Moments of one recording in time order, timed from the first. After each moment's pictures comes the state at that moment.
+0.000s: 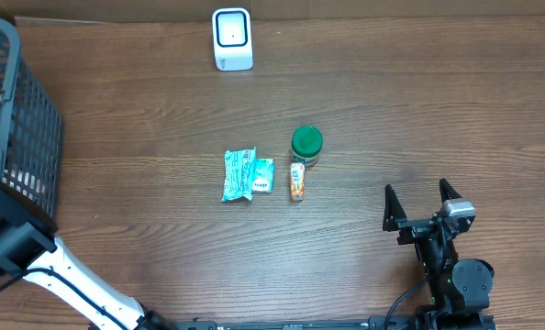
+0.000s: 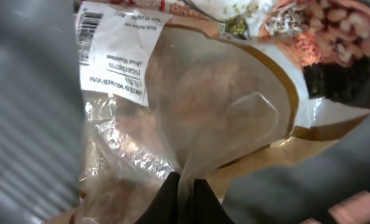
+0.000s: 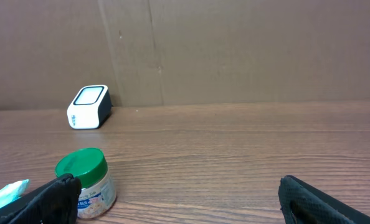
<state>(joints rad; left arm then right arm) 0.74 2.32 2.17 -1.29 -0.10 -0.16 0.06 0.01 0.02 -0.03 -0.08 0.09</state>
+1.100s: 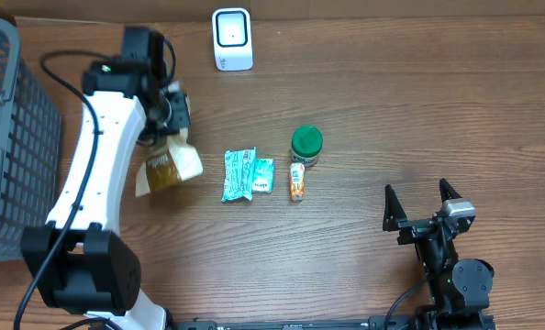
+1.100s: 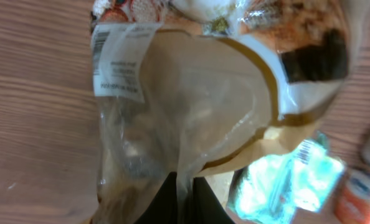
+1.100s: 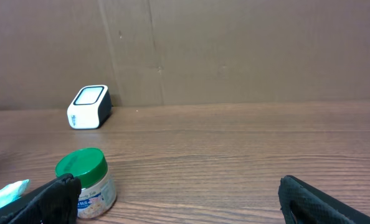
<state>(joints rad) -0.07 1.78 1.61 -1.14 -0.02 -0.29 0.06 0.01 0.02 -0.03 -0.08 0.09</state>
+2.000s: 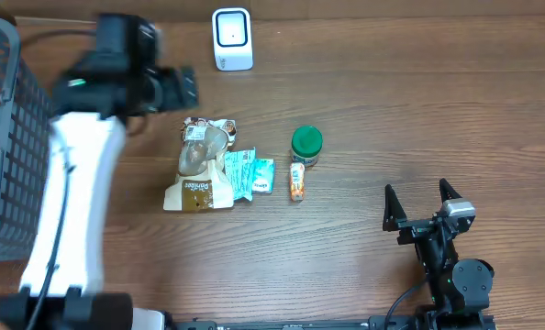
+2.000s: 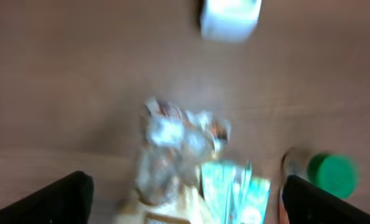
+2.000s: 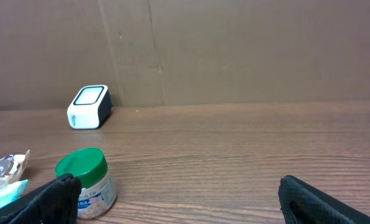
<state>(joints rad) -0.05 1.62 1.72 -1.07 0.07 -0.23 0.06 0.01 0.02 -0.03 -0.08 0.09</state>
